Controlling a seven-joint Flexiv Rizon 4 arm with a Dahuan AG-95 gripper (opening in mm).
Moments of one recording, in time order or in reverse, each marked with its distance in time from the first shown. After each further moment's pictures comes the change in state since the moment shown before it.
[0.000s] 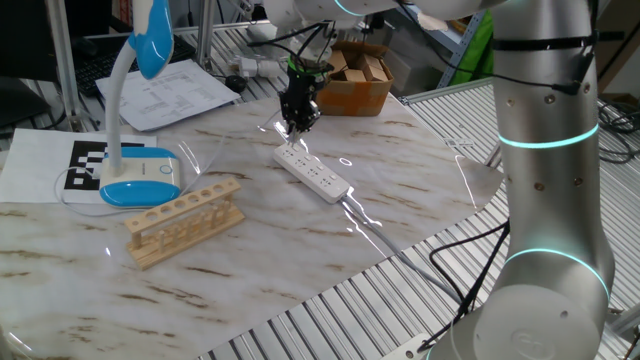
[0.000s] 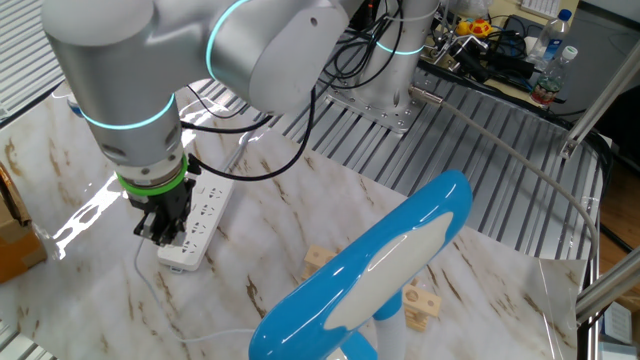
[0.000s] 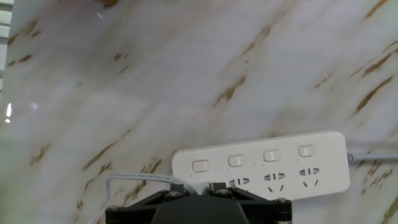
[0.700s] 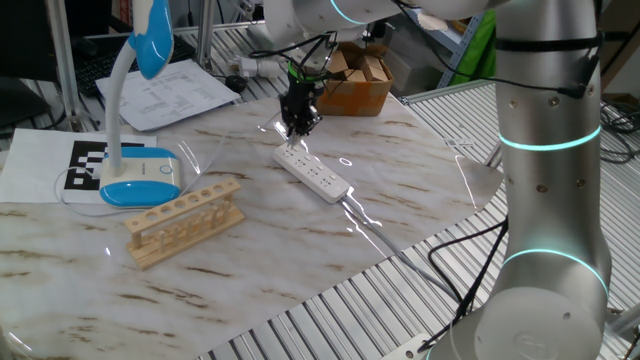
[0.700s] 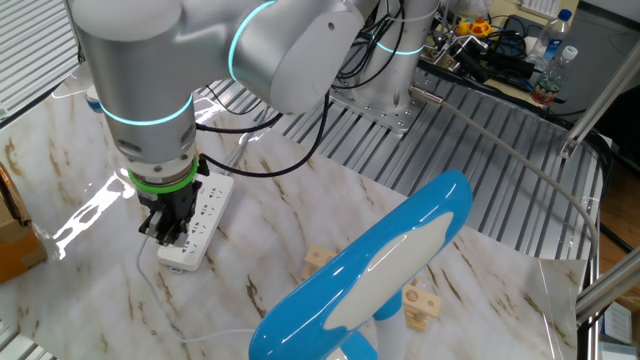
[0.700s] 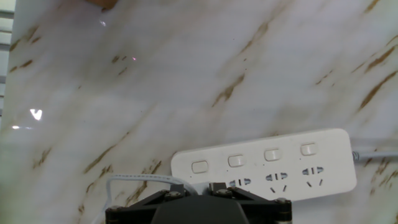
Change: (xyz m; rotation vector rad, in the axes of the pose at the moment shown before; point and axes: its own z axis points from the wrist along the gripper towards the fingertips) arm 0.002 -0.003 0.007 -0.041 -0.026 0.020
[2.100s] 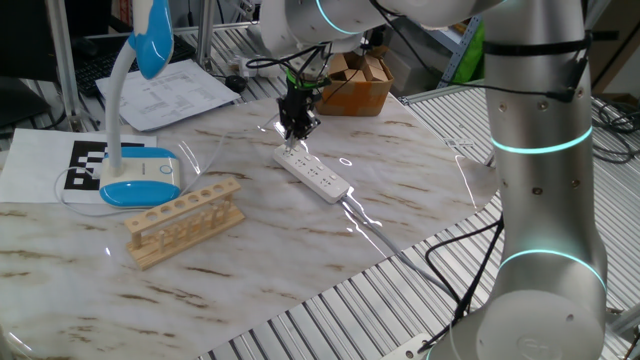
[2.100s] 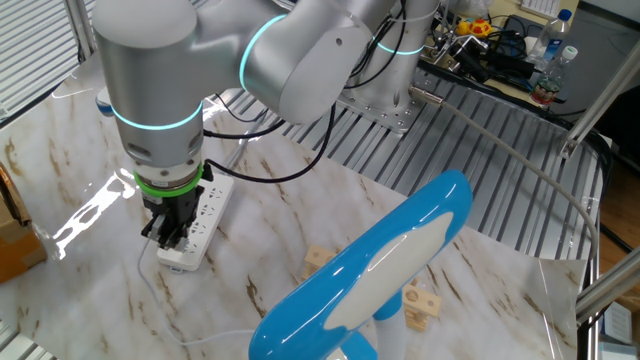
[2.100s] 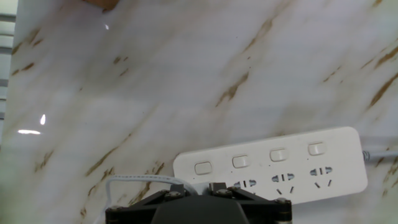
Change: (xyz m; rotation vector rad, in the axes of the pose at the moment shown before) arm 0.002 0.002 0.008 -0.024 -0.026 0.012
